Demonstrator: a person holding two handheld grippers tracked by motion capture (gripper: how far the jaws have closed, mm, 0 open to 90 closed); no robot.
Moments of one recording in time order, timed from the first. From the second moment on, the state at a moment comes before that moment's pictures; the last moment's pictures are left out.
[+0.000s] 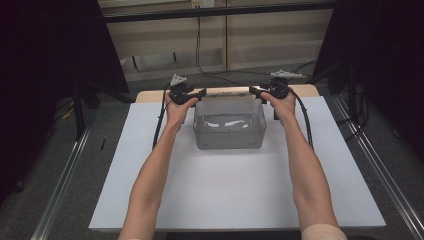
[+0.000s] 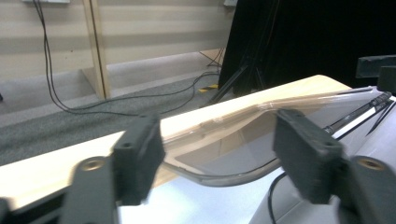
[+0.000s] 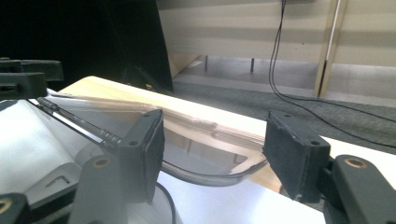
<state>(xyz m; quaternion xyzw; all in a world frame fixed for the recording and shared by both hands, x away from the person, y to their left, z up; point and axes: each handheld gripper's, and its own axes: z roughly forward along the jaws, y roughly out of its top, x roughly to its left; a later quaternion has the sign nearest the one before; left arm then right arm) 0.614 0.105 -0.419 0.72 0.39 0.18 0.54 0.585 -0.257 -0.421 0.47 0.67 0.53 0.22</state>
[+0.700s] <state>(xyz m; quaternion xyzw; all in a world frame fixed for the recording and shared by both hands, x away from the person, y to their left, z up) 0.578 0.093 -0.403 0.73 0.37 0.21 0.53 0.547 -0.262 -0.400 0.45 0.65 0.55 0.28</state>
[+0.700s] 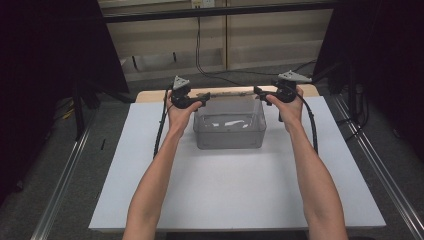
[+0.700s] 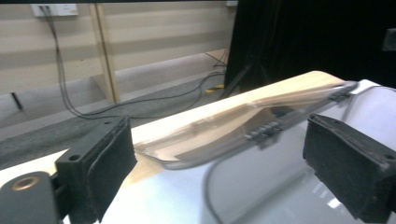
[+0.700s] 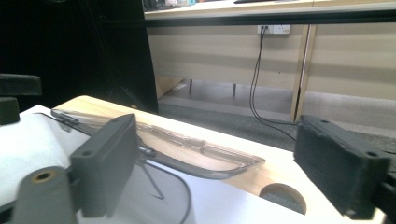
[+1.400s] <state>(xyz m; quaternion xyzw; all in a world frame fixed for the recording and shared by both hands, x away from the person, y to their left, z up) 0.530 0.124 -0.400 0.69 0.36 0.23 0.58 0.493 -0.258 -0.386 0.44 0.63 0.55 0.33</state>
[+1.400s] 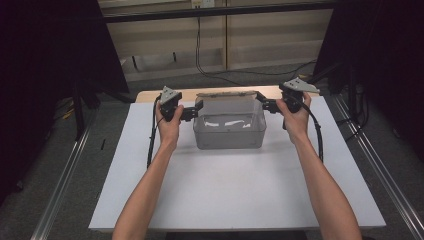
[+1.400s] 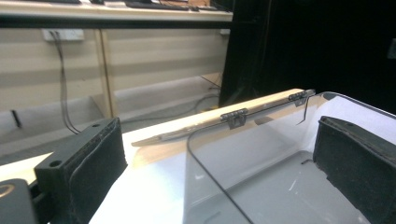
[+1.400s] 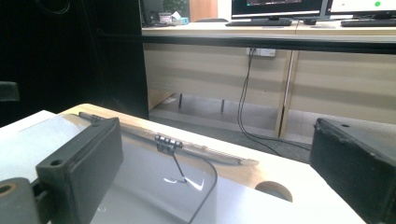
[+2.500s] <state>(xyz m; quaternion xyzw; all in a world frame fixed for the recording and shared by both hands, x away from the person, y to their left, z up) 0.447 0.160 -0.383 0.67 0.35 0.28 0.59 0.416 -0.268 -0.384 0.44 0.61 0.53 0.38</state>
